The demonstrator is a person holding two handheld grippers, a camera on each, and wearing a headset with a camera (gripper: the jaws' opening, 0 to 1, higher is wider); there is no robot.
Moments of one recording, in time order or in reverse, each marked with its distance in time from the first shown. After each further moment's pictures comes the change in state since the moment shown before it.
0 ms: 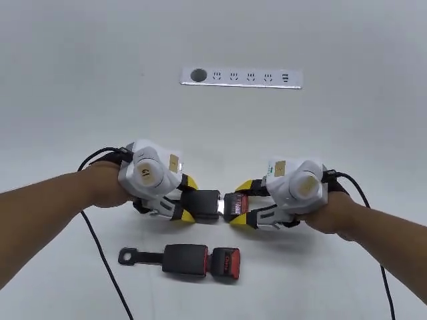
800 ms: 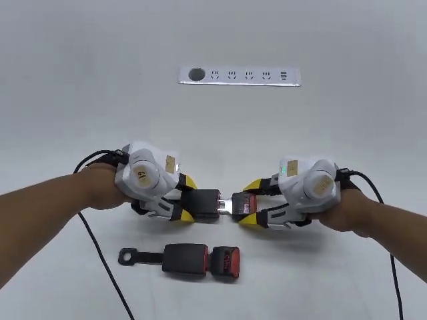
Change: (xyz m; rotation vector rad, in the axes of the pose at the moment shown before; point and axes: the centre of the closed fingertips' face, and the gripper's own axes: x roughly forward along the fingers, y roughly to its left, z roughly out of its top) left arm 0.000 -0.002 0.001 0.005 -0.007 0.007; right arm -0.014 0.001 -0.013 -0.012 -0.019 0.010
